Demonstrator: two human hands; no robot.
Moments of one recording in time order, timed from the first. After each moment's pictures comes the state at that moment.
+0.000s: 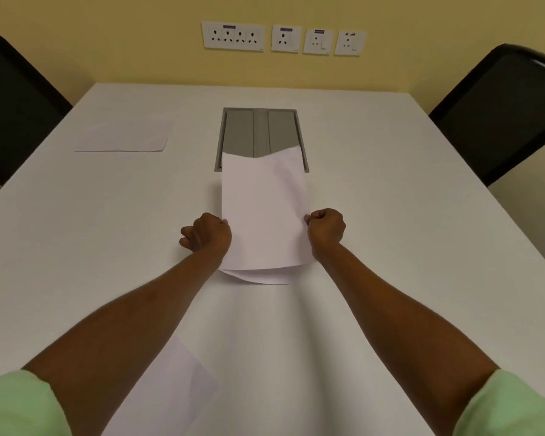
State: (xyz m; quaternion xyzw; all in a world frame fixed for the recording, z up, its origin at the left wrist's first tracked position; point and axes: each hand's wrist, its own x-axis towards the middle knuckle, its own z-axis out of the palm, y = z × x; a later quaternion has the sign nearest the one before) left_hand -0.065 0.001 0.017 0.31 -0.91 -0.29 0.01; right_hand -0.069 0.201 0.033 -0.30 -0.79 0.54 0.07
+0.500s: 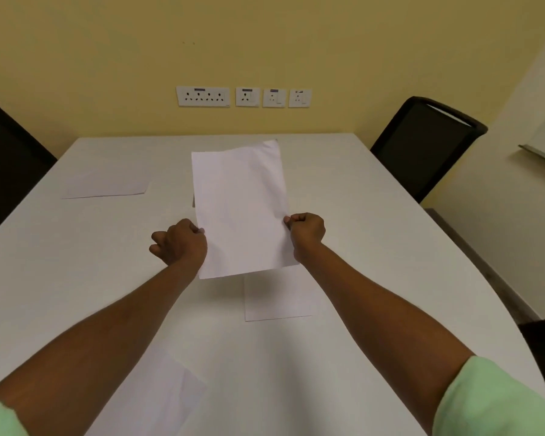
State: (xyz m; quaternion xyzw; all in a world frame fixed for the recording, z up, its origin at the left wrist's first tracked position) left_hand -0.010 0.007 0.110 0.25 -0.91 -0.31 0.13; right_hand -0.007 0.220 0.133 -0.29 -0.69 0.65 0.10
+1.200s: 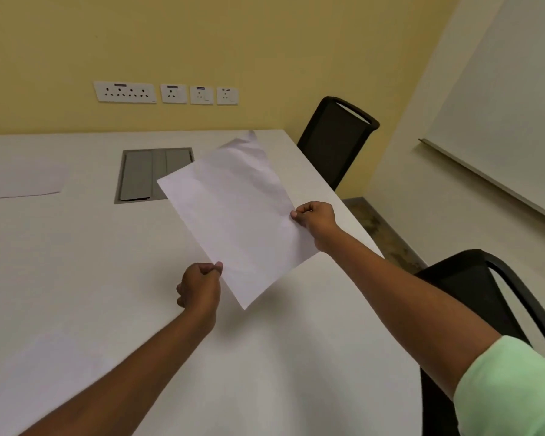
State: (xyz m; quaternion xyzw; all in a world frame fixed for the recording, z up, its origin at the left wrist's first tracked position) left_hand 0.165 0.210 0.111 0.24 -0.74 -0.63 -0.02; right_hand 0.106 0.443 0.191 -0.25 -0.78 0.58 0.08
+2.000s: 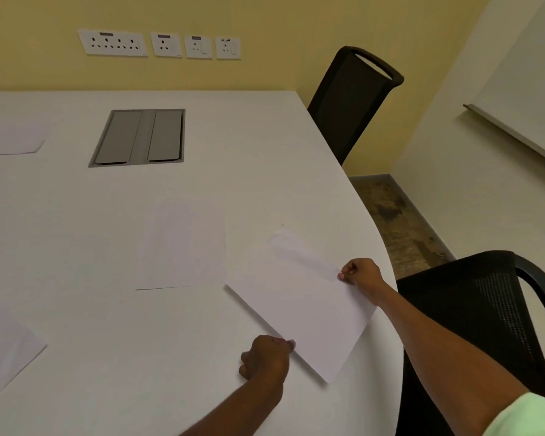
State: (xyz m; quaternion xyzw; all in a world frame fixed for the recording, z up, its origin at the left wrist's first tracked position) left_hand 0.265 0.435 -0.010 0.32 -0.78 -0.47 -0.27; right_hand 0.152 0.677 -0.005 -0.23 -0.87 0.44 -0.06
